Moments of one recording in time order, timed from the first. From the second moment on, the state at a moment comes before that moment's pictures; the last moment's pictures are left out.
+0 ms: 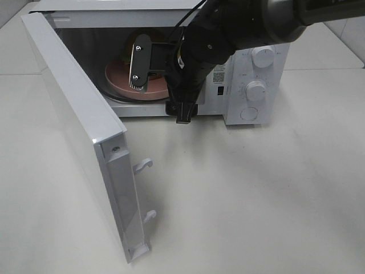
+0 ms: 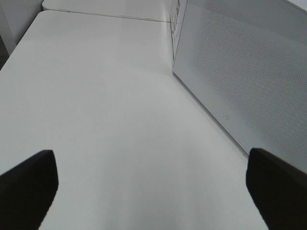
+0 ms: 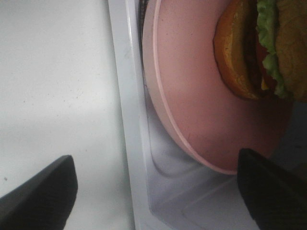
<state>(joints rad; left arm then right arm) 0.04 0.00 -0.52 -0.09 1.08 0.00 0.67 2.09 -1.49 -0.53 0.38 -0.54</state>
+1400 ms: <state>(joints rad) 0.04 0.00 -0.52 -0.09 1.08 0.00 0.63 2.34 -1.71 -0.49 0.29 -0.52</state>
